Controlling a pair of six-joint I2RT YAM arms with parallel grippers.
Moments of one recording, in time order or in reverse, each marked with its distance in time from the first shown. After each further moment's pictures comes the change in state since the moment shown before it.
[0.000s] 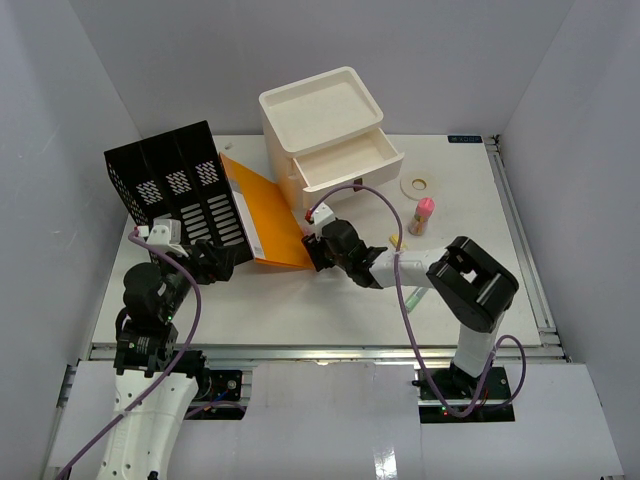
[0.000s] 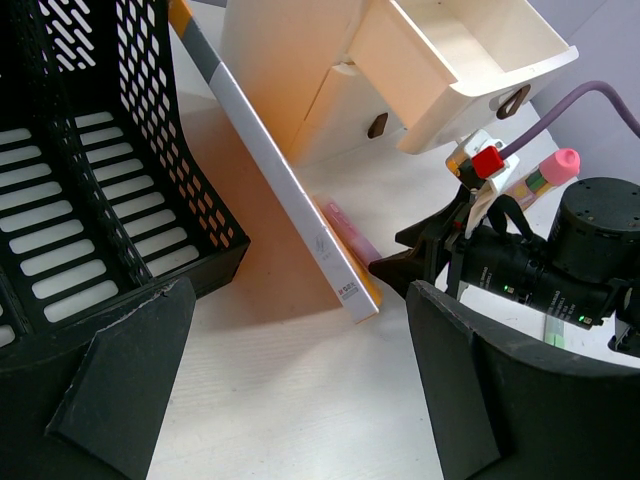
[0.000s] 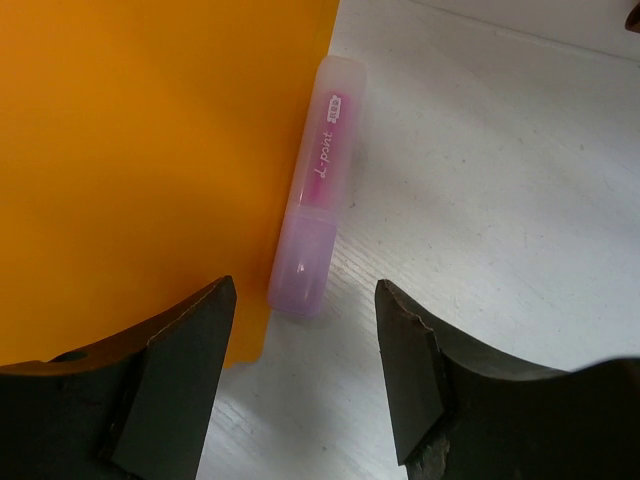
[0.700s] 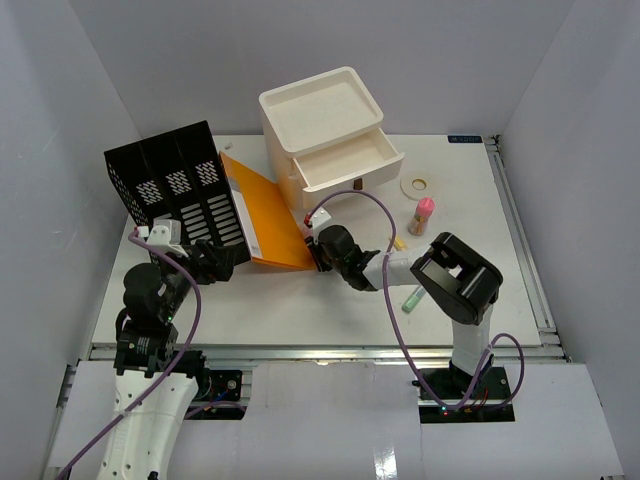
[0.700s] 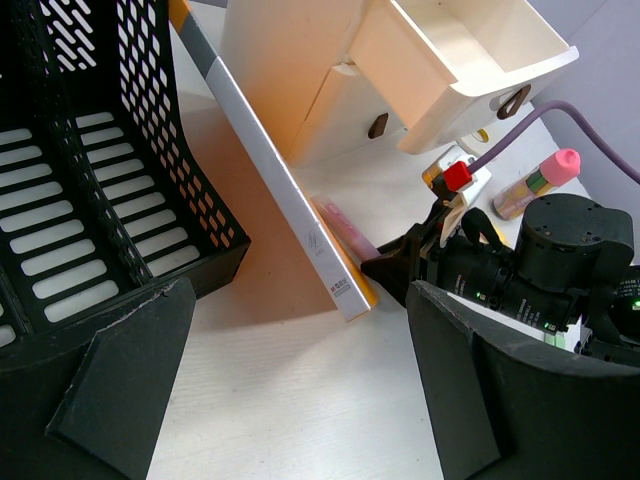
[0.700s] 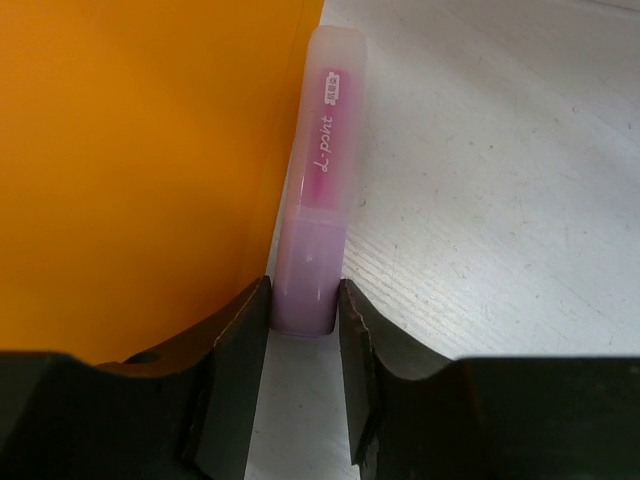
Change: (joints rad) left arm 0.000 -0.002 -0.002 0.001 -0.001 0.000; right arm 0.007 0.093 0.004 0.073 0.026 0.033
